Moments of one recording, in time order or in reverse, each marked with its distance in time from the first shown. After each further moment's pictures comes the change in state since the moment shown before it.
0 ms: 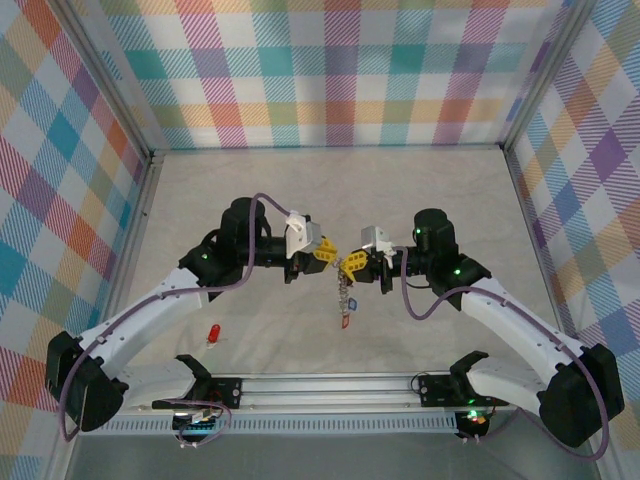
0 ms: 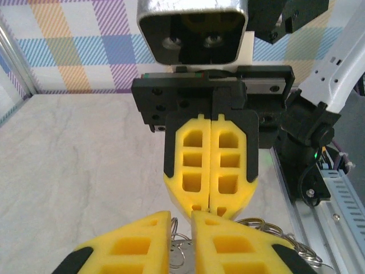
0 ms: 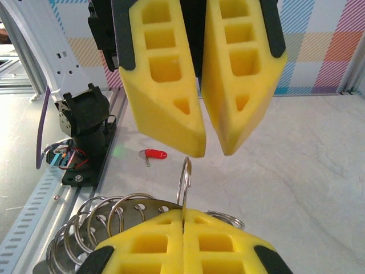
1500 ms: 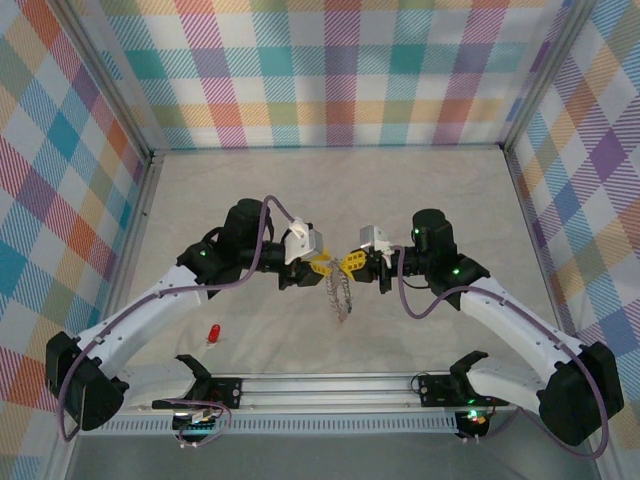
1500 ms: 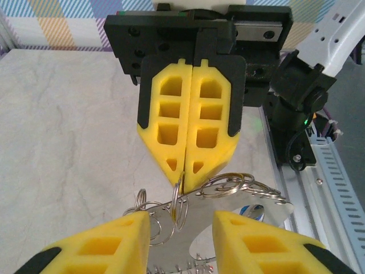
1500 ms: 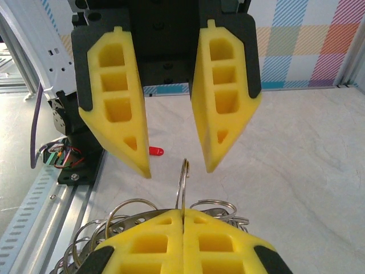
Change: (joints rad) left arm -0.008 0.006 0.037 -0.209 -0.041 0.070; right arm 0.005 0.012 0.000 0.001 0.026 0.007
